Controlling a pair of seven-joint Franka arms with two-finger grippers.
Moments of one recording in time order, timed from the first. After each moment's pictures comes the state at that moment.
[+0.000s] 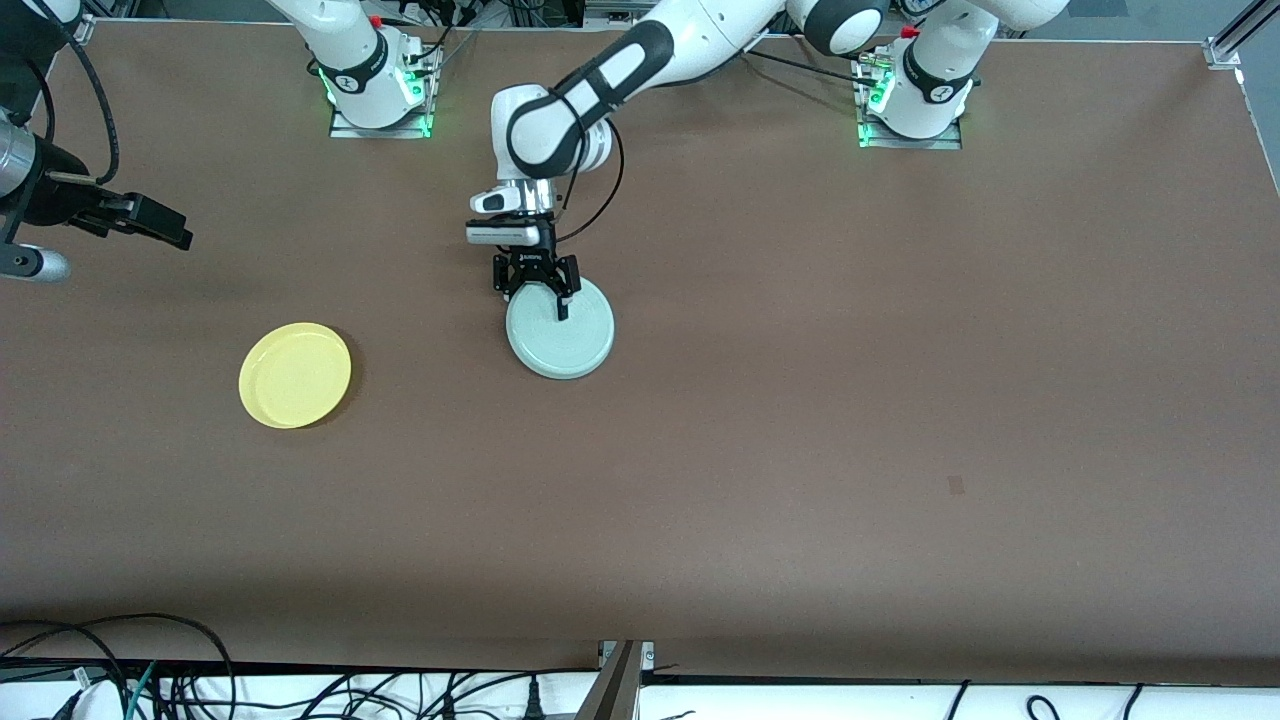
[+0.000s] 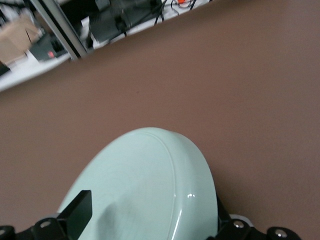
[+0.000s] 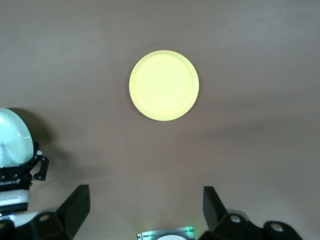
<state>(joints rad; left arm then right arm) -1.11 1.11 -0.04 -1.09 1.12 2.23 -1.56 -0.01 0.01 0.00 -1.66 -0.02 1.54 0.13</state>
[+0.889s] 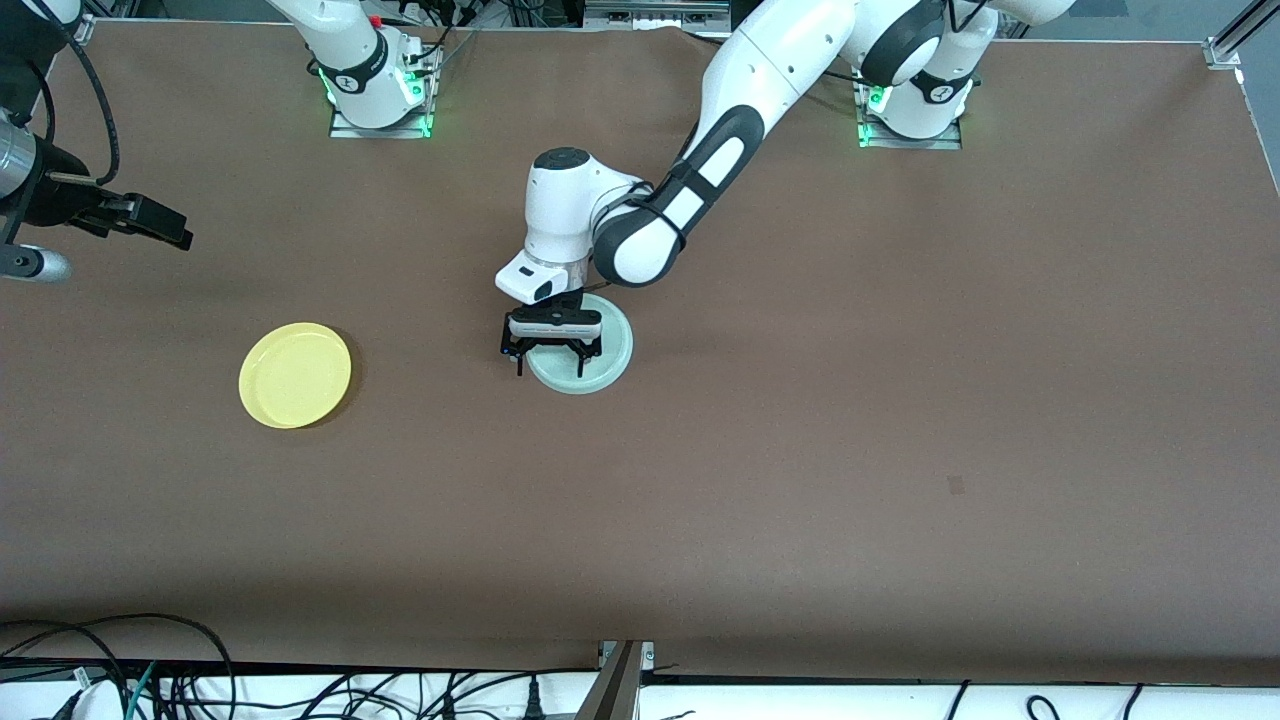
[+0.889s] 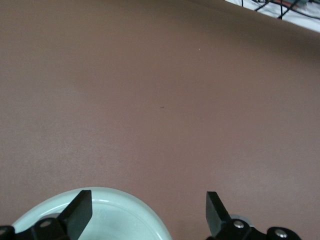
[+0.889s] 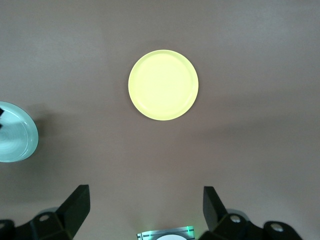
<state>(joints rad) -0.86 1.04 -0.07 -1.09 0.63 2.51 -1.56 -0.02 0.02 -0.01 -1.66 -0.02 1.54 0.13</state>
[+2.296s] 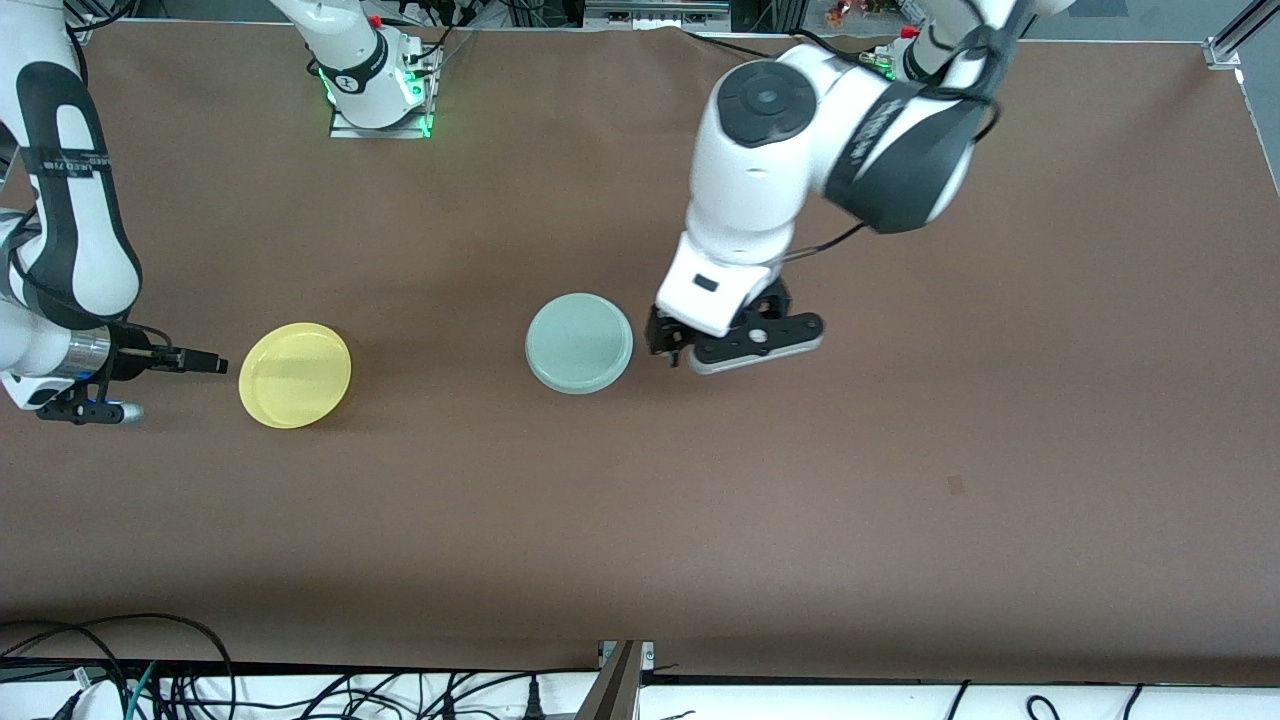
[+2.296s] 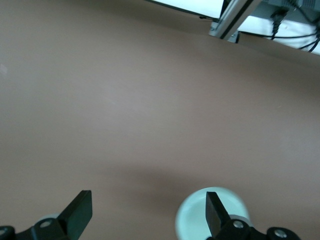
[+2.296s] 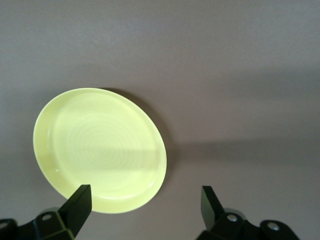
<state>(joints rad) -0.53 0.56 -0.09 -1.07 0.11 1.75 -0.85 -0.20 0.50 -0.08 -1.76 0.16 2.05 -0.28</state>
